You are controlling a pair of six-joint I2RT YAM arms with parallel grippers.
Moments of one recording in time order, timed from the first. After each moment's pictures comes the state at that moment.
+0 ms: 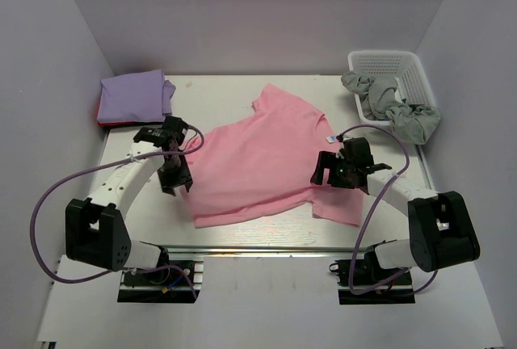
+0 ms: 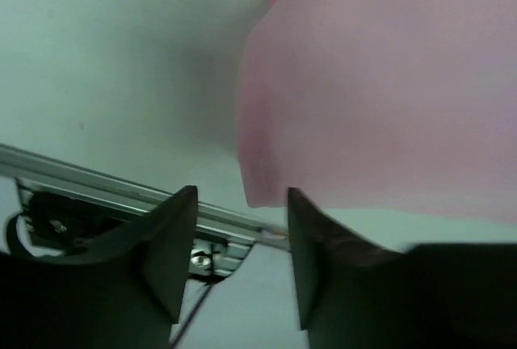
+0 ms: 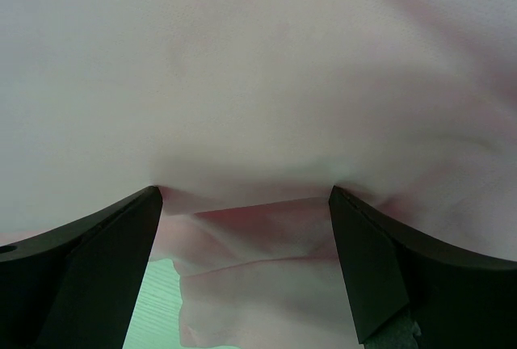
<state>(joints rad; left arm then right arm) -0.26 1.37 1.10 -1.14 -0.10 -0.57 0.28 1.36 0.60 -0.16 -0.20 0.34</state>
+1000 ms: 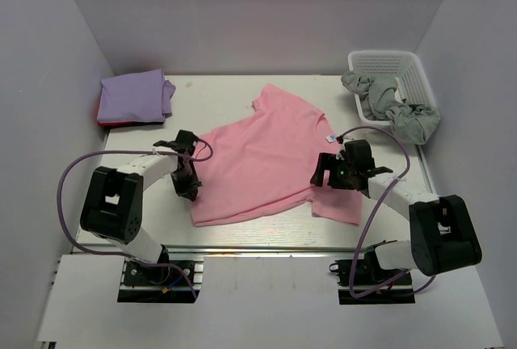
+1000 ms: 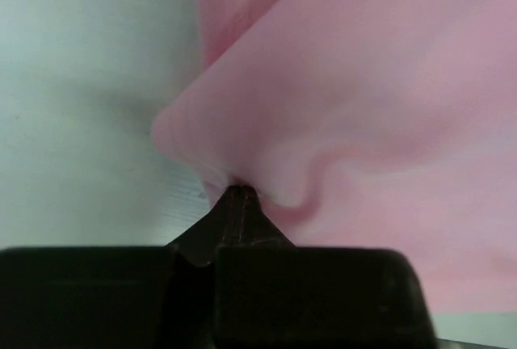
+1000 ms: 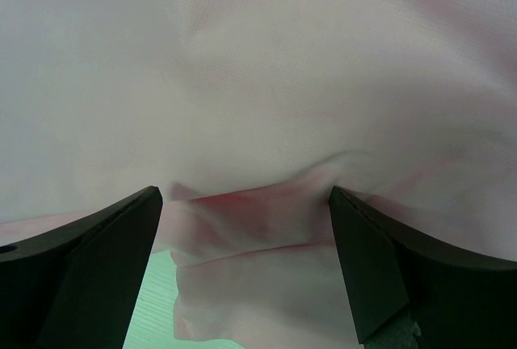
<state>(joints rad) -0.26 1.57 0.86 -0.75 -0.07 -0.60 0.28 1.33 0.56 -0.13 -0.22 0.32</state>
